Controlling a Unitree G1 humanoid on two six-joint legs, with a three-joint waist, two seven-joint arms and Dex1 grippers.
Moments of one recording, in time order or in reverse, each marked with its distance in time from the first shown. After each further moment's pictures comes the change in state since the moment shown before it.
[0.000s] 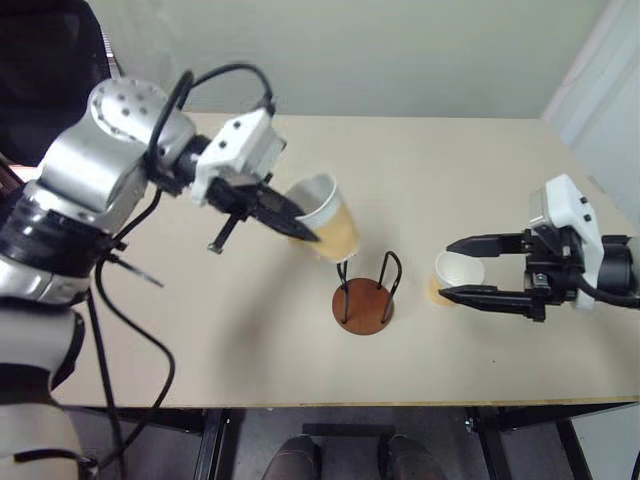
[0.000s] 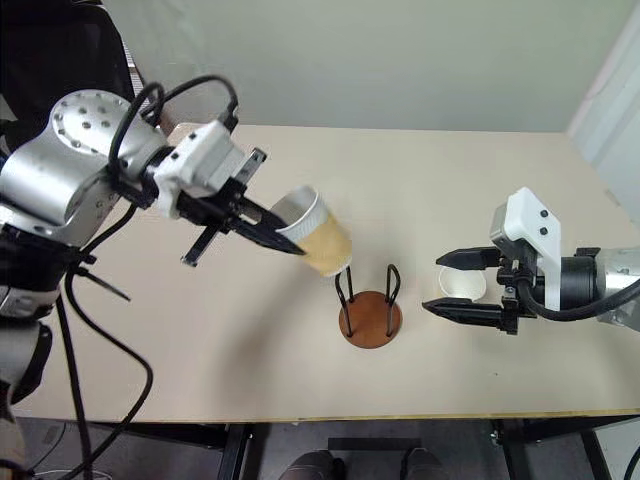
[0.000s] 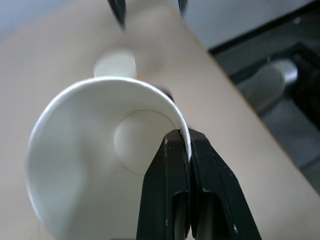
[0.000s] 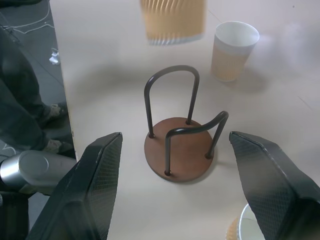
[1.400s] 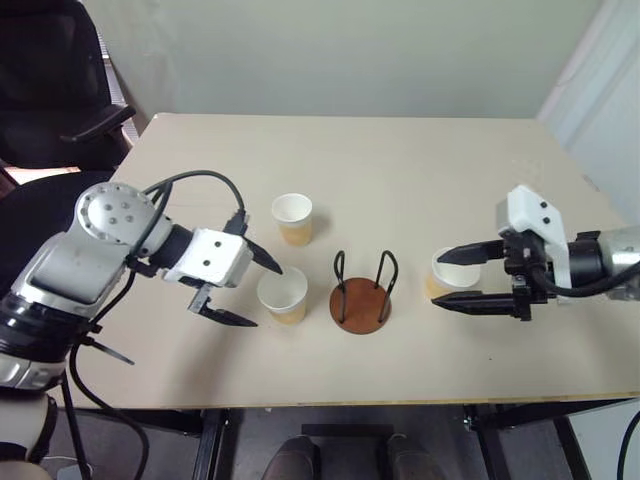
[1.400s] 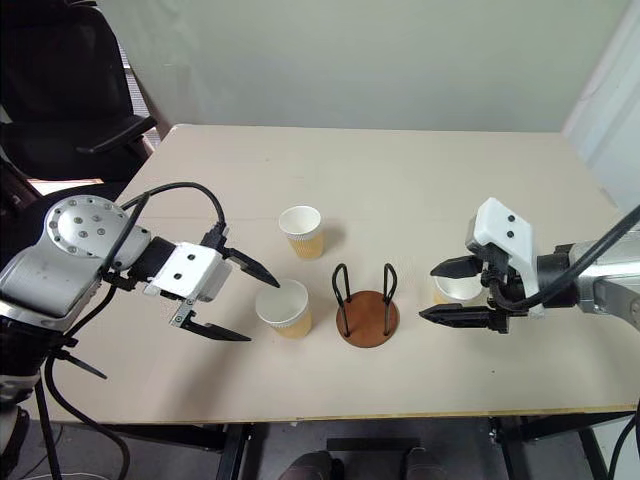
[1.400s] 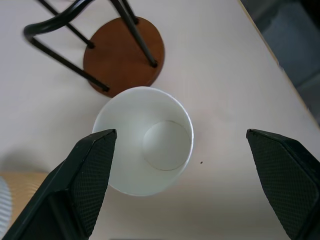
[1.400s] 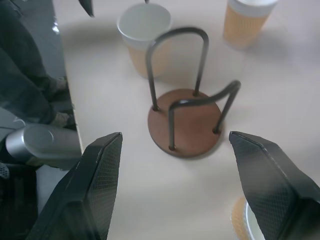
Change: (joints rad) left arm 0.564 0.165 0.248 -0.218 0.396 -0.259 0.007; right arm -0.159 0.011 0.182 0.045 -0.137 0.088 0.103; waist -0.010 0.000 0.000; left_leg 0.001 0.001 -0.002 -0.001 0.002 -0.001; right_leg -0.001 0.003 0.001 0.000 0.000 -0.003
